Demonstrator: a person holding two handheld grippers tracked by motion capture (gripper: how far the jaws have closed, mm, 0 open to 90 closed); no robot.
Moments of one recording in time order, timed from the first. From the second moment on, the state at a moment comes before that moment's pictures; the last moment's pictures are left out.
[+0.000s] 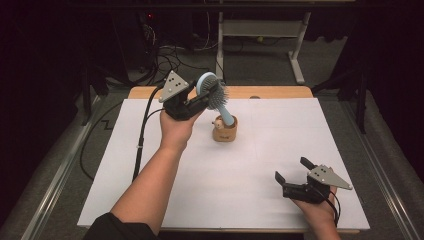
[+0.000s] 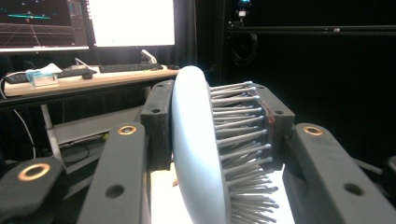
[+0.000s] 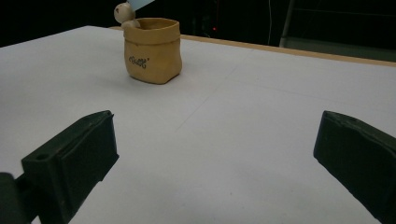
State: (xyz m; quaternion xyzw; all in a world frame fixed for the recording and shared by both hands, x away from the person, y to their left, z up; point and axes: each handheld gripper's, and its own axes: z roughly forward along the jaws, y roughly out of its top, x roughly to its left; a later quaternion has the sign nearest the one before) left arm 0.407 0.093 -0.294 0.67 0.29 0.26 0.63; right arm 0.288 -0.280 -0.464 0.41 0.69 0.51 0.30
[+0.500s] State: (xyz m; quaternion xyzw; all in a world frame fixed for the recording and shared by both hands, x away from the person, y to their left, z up) left arm 0.428 0.086 -0.298 0.68 0.30 0.26 0.62; right arm 0.289 -0.283 -0.464 0.42 0.69 0.51 0.29
